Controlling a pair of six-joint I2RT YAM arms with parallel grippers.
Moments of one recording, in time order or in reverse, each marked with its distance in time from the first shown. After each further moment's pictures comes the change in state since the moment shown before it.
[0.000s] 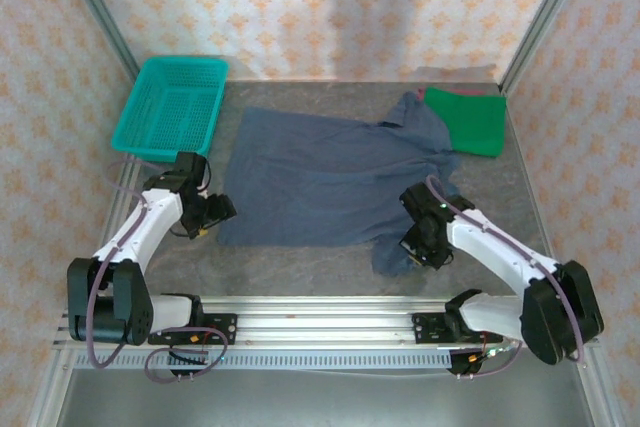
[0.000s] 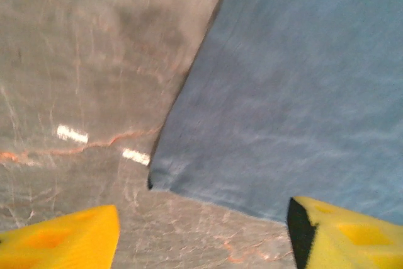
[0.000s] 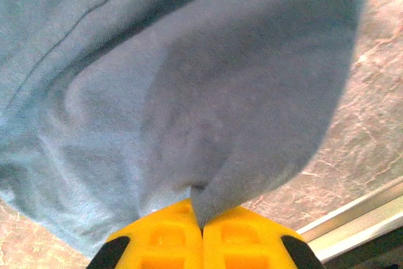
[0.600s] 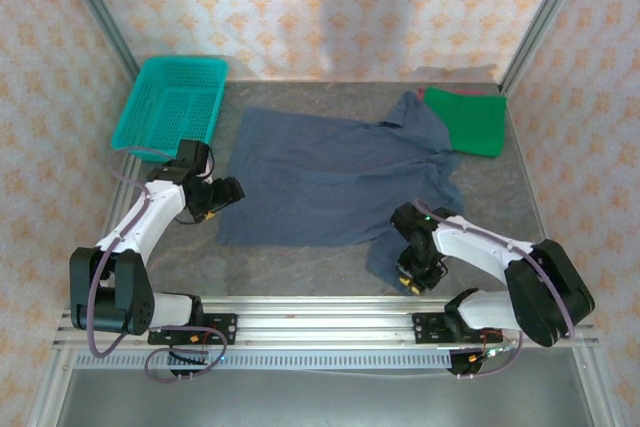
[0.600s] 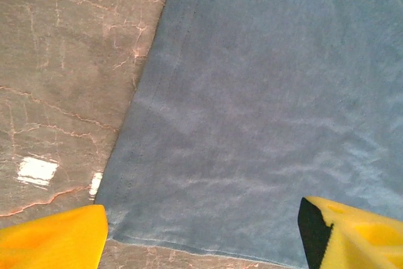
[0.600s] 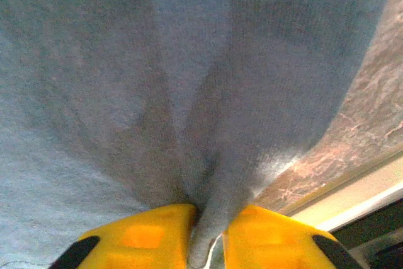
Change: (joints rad) left arm -0.019 0.048 0.082 0.114 0.039 -0.005; right arm 0.092 0.138 -0.132 0.071 -0.148 0.109
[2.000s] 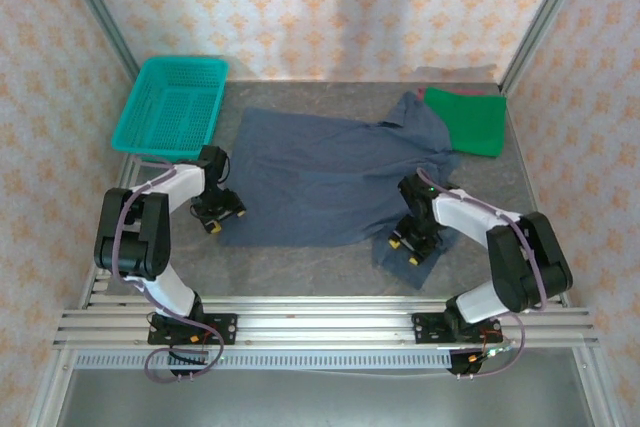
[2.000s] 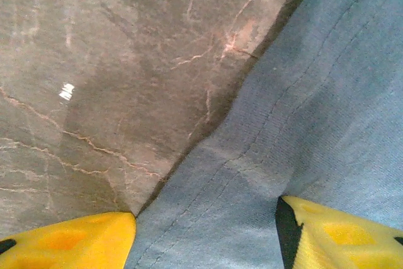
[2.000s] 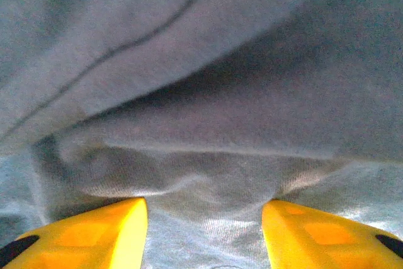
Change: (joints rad) left arm -0.018 0.341 0.039 0.022 -0.087 -0.151; right arm -0.201 0.176 0.171 0.148 -0.024 -0.193
